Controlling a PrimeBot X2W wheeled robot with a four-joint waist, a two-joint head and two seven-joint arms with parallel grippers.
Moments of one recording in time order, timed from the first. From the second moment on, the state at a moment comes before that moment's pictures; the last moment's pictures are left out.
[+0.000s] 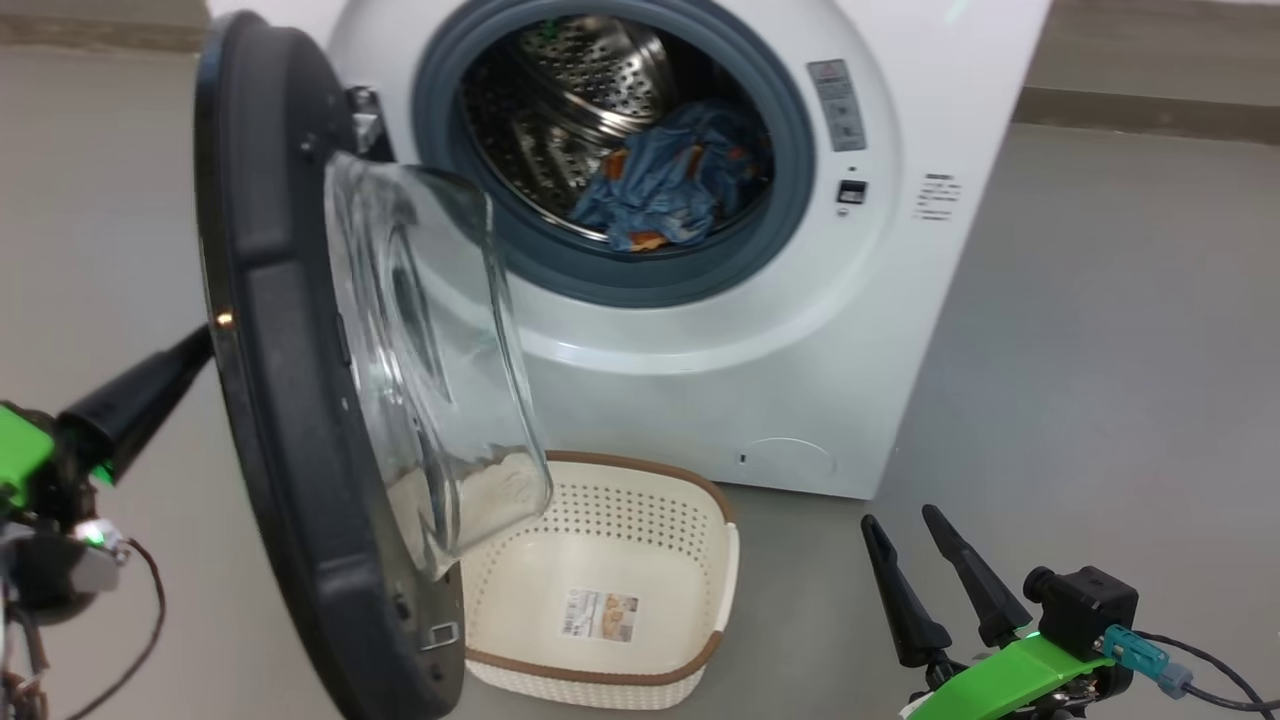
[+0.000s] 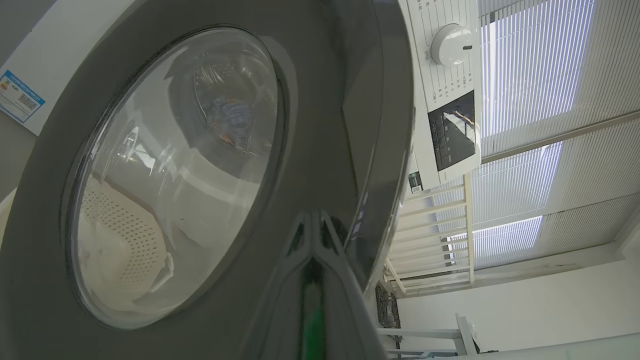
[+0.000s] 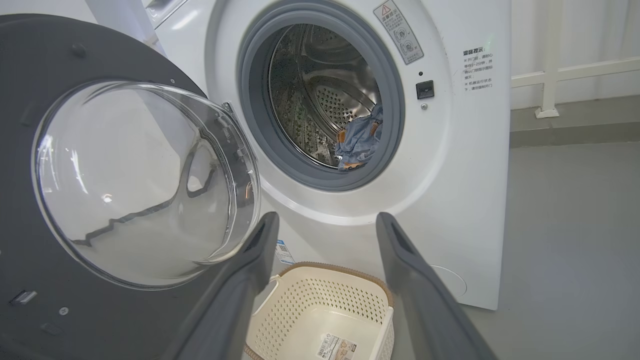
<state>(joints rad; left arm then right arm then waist) -0.38 0.34 0.08 -0.14 -1.50 0.40 0.82 -0.09 -0.10 0.18 0.27 0.44 0.13 -0.26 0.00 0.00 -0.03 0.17</state>
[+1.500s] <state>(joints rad) -0.48 0.23 0.11 -0.08 -1.49 0.35 0.70 -0.09 -0.09 0.18 0.22 0.42 0.13 -0.26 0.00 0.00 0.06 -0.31</state>
